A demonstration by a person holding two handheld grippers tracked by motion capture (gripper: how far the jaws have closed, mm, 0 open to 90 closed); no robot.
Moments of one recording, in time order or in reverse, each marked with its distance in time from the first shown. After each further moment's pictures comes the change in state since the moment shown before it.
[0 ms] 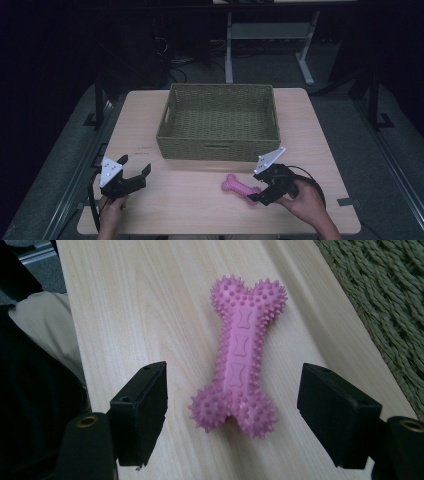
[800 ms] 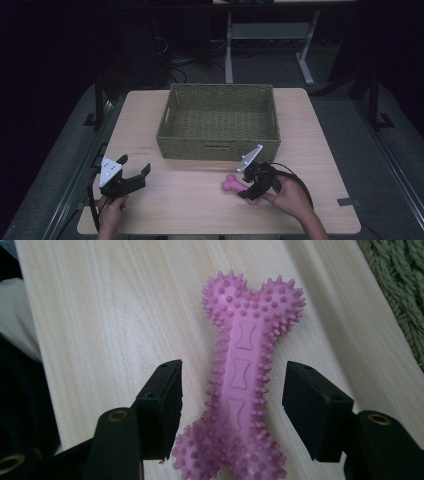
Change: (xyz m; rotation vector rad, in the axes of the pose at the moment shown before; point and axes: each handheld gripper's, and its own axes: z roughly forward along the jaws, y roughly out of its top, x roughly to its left) left arm 0.001 0.000 0.000 0.001 -0.001 -0.003; right arm -0.008 0.023 0.041 0.122 0.022 0.010
